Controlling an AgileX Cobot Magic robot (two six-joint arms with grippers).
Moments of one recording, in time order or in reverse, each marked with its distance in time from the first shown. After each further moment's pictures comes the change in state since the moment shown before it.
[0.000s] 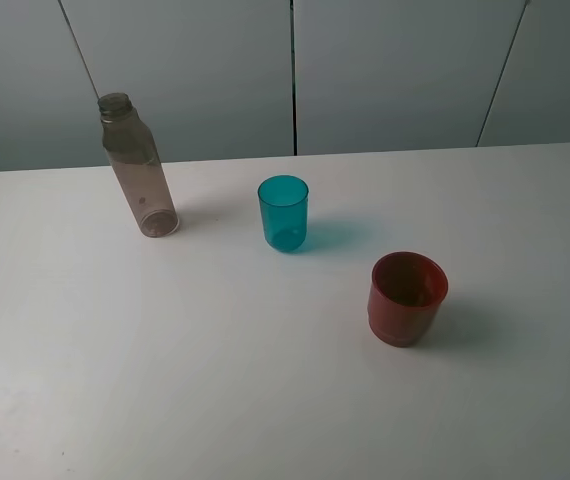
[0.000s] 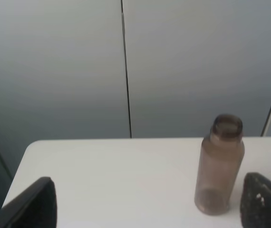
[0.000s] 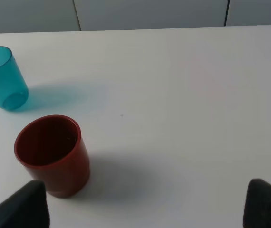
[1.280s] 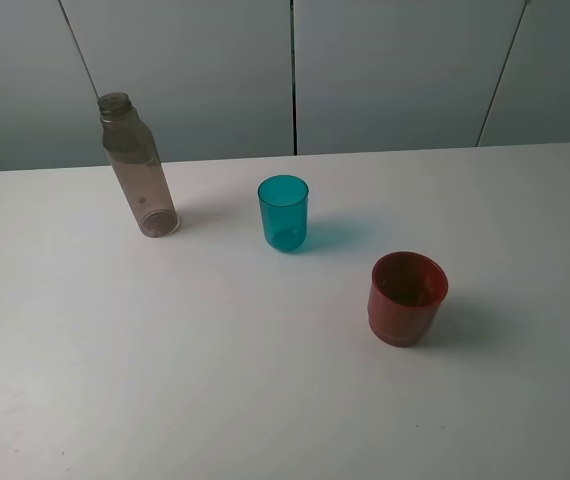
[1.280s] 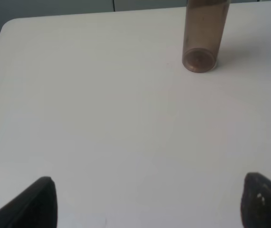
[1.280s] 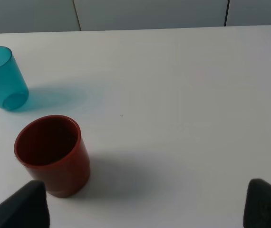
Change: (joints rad) left arm -0.120 -0.533 0.331 0.088 0.369 -0.070; right arm 0.000 0.000 0.000 0.000 0.000 0.005
